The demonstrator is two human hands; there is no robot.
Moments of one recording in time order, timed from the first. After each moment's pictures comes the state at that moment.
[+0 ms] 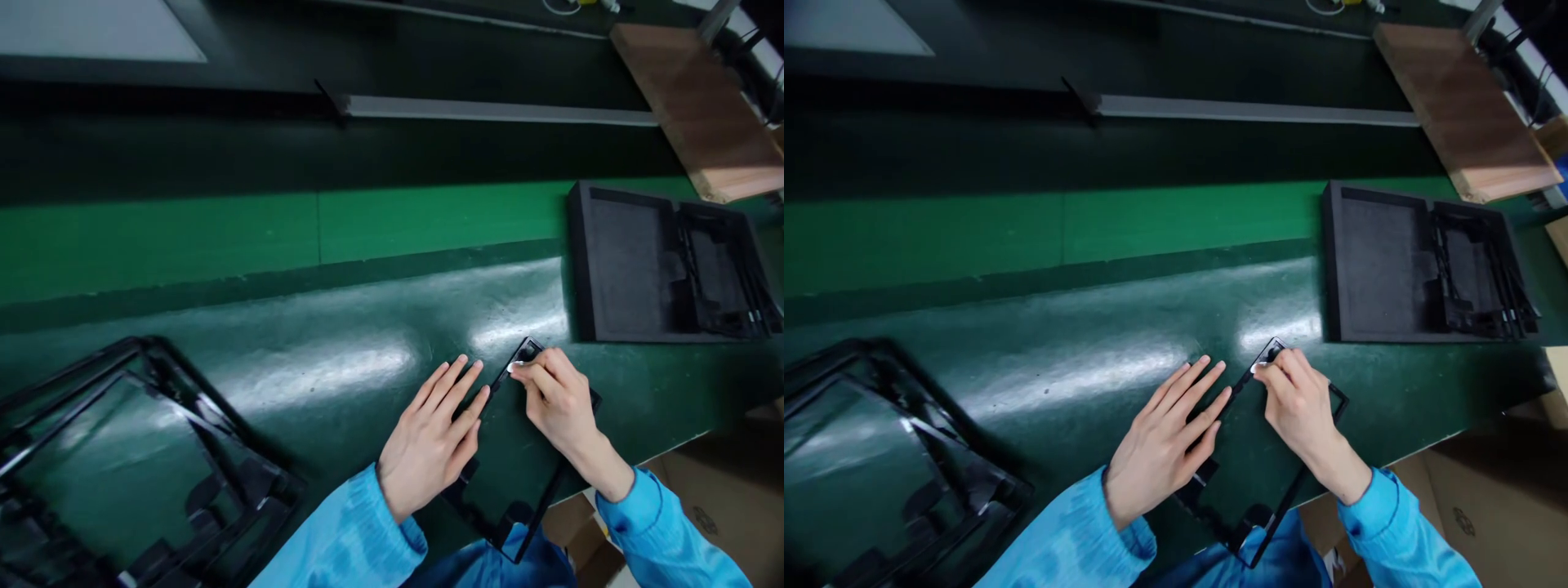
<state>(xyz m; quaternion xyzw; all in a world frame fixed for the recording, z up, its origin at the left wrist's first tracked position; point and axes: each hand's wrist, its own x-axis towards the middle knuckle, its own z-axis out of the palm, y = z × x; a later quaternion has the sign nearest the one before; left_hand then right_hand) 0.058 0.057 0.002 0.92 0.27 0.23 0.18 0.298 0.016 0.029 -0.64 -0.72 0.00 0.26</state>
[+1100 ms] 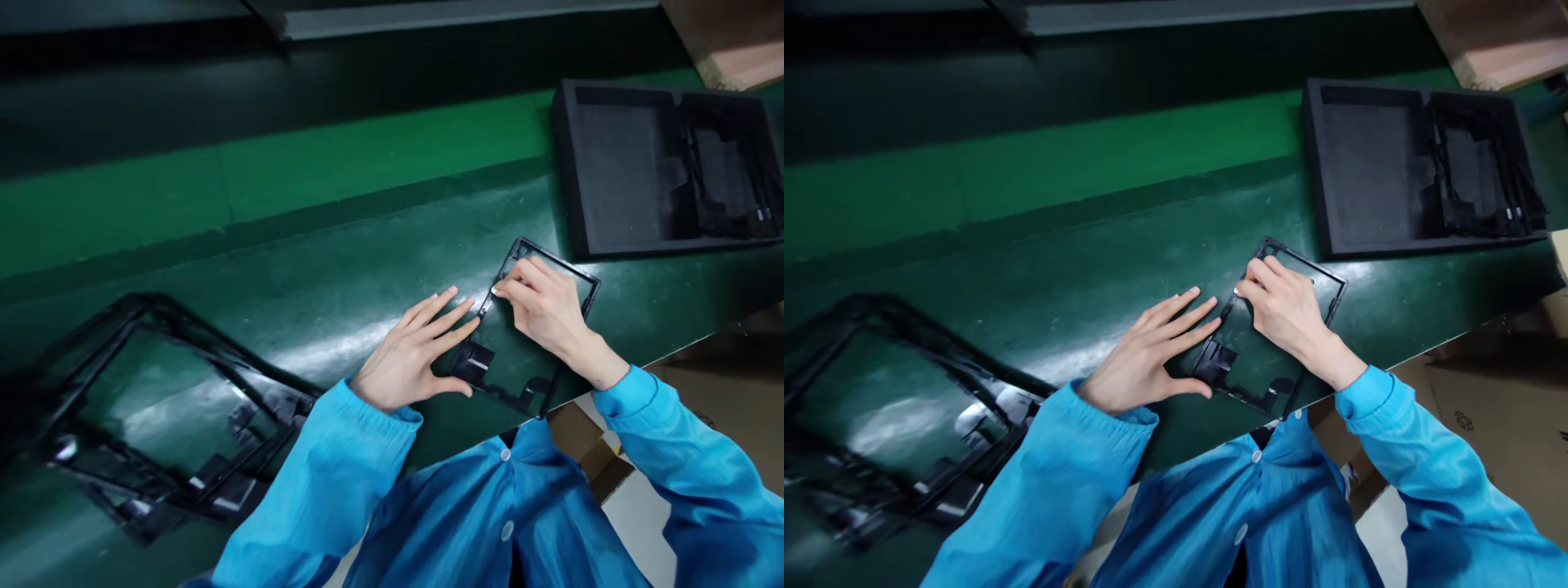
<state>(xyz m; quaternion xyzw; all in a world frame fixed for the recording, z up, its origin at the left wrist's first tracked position) 0.024 0.100 -0.002 0.95 0.13 0.15 0.23 0.291 0.032 0.025 -0.57 -0.79 -0.09 0.21</state>
